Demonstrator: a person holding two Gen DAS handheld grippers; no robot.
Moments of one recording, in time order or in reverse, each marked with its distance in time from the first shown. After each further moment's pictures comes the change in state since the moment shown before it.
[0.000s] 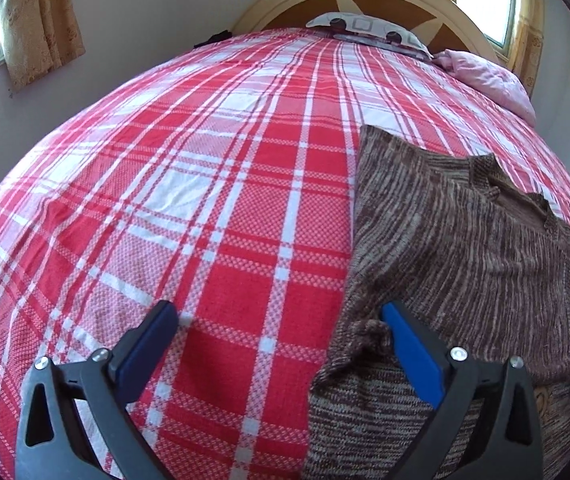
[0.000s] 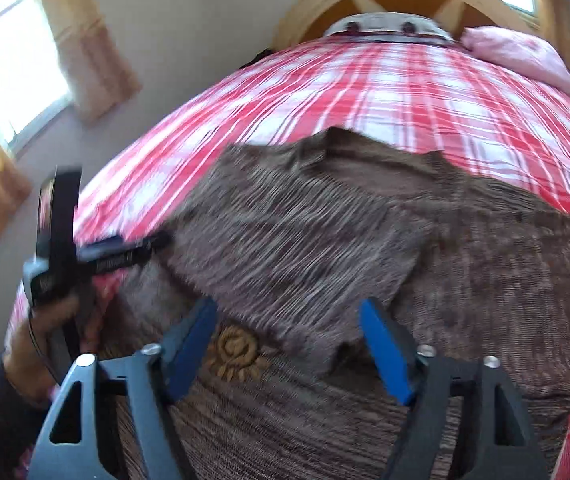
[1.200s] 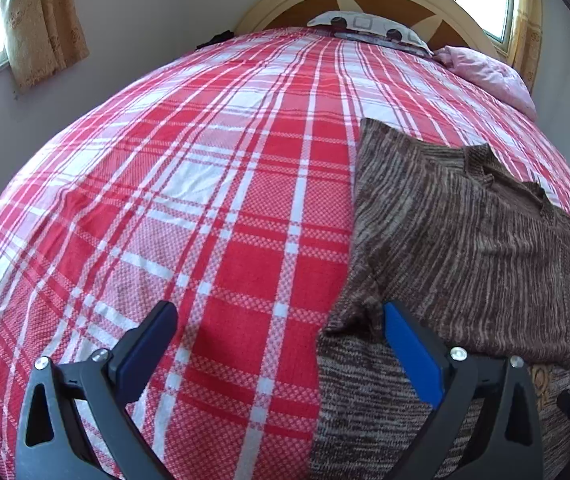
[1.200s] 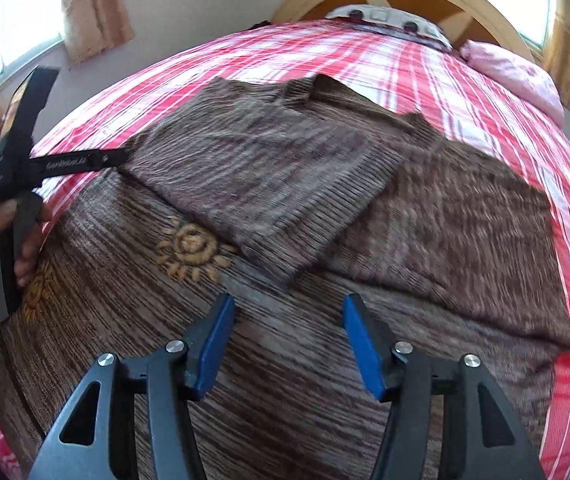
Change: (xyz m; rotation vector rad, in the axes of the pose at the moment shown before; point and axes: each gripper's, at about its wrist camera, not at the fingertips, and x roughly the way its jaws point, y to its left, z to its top) left arm -0.016 0.003 -0.013 0.008 0.011 0.022; right arm -0.010 -0.011 -0.047 -0.038 0.046 -0.116
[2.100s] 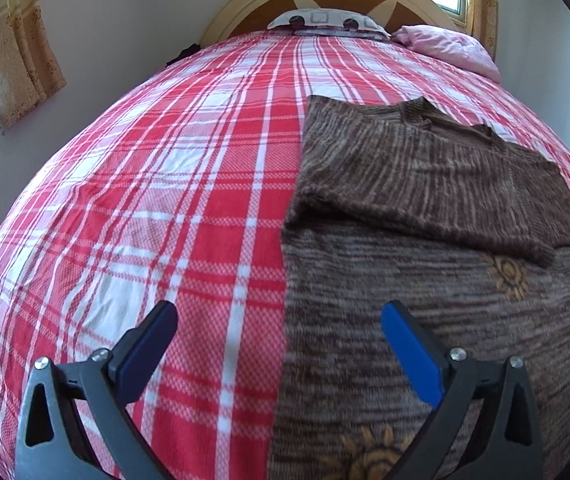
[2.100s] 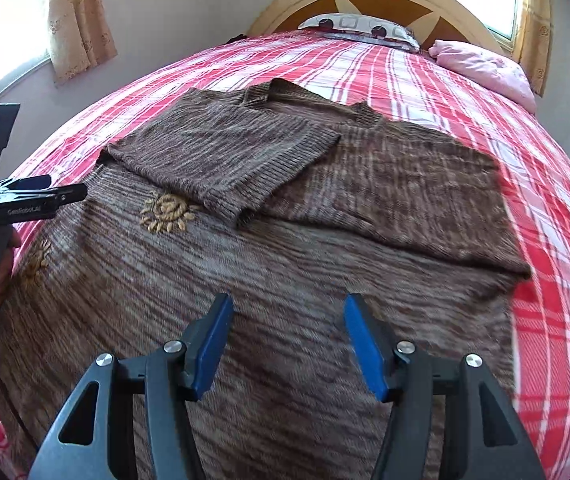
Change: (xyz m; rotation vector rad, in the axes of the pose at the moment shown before) left arm -0.051 -0.013 -0.051 0.138 -0.015 -0.031; right arm -0.039 -0.021 -0.041 0.024 -0.050 -0.069
